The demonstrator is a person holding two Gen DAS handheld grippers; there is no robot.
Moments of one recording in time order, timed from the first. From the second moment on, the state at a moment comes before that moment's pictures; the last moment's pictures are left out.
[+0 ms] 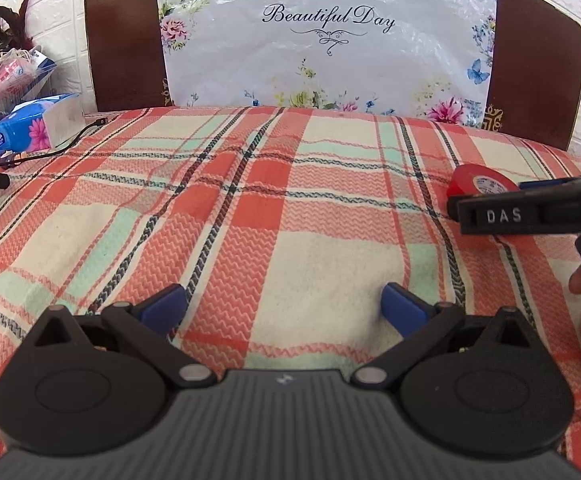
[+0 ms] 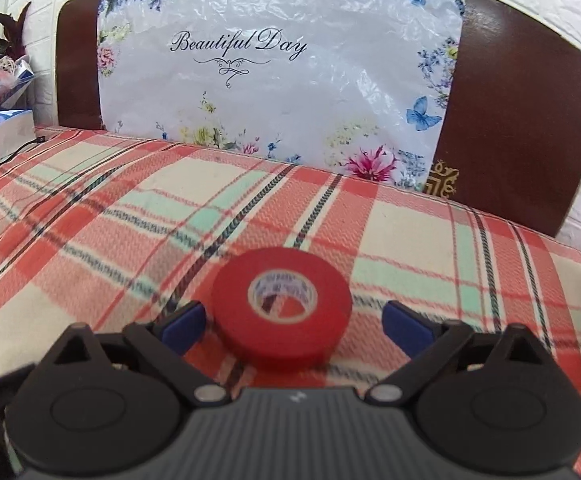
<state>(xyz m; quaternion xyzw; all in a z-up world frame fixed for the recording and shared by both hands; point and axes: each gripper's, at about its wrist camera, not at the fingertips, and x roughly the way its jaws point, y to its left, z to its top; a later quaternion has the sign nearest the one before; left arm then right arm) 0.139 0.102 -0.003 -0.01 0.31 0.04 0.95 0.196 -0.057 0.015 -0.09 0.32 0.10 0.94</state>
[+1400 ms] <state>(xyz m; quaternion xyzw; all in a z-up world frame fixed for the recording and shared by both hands) 0.085 -0.190 0.029 0.08 0.46 -0.36 0.81 -0.041 -0.282 0.011 -0.03 0.30 -0.02 0.95</state>
